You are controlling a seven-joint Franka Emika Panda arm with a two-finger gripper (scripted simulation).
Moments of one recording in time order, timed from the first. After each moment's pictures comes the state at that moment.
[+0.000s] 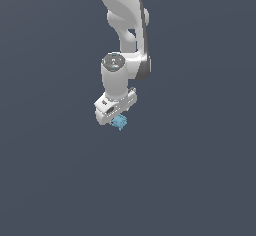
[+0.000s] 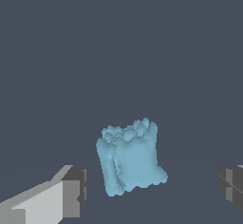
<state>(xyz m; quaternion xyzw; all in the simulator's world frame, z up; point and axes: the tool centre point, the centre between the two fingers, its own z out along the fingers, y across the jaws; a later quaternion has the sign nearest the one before) -0.046 -0.044 0.106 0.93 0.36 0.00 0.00</state>
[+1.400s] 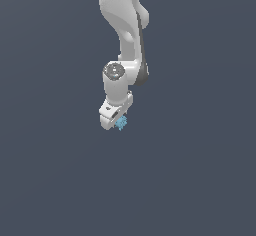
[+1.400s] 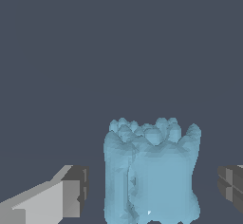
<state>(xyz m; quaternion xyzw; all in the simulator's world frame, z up) -0.061 -0.045 0.062 0.89 0.46 0.00 0.00</state>
